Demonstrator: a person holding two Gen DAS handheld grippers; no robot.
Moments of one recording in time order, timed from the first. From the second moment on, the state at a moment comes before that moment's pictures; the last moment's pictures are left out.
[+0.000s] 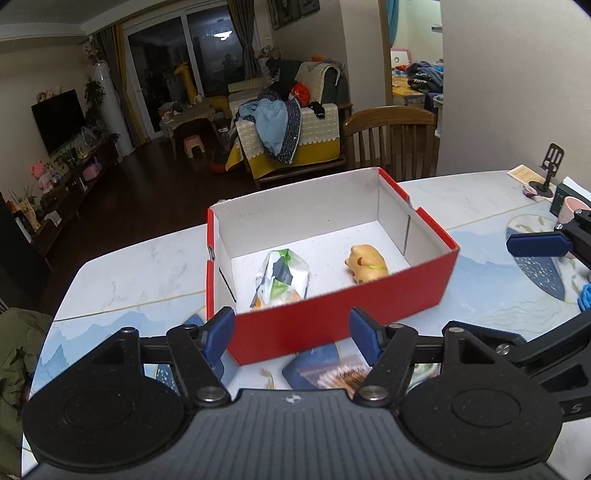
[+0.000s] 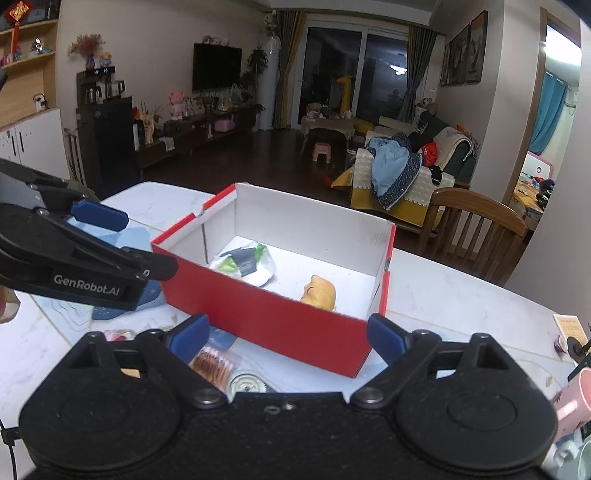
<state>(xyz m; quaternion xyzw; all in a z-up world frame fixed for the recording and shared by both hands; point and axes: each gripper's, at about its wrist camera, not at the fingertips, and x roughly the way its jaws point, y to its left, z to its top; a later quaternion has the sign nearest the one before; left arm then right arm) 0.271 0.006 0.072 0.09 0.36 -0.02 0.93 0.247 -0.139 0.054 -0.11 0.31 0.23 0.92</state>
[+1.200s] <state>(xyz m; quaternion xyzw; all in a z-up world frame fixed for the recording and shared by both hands) 0.175 0.030 -0.031 0.07 0.29 -0.03 0.95 0.168 -0.128 -0.057 -0.12 0.33 0.22 0.91</state>
